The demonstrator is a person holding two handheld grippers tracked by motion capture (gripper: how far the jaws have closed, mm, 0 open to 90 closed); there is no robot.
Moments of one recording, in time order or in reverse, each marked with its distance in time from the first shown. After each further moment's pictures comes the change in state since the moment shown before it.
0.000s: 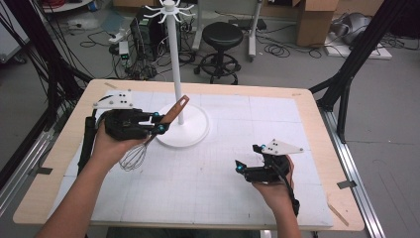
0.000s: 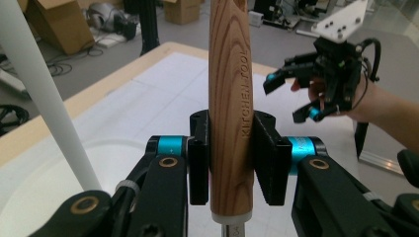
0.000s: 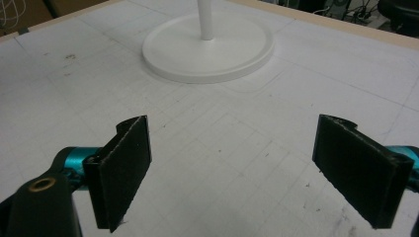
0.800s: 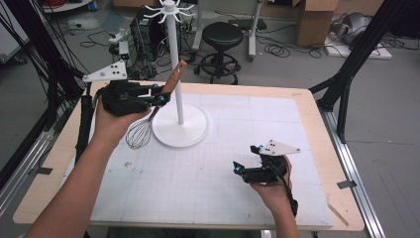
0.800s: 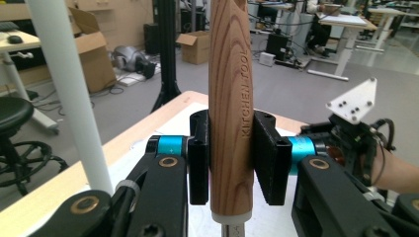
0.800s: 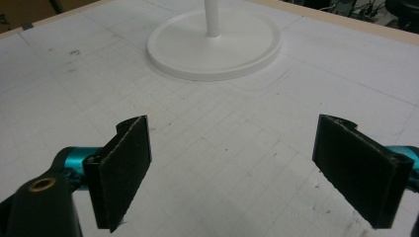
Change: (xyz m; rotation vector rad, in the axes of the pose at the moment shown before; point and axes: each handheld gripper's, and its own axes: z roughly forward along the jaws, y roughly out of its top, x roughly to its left) left arm 0.015 0.050 -0.005 -0.128 0.065 0.008; right arm 0.003 0.000 0.004 0.009 0.009 -0.010
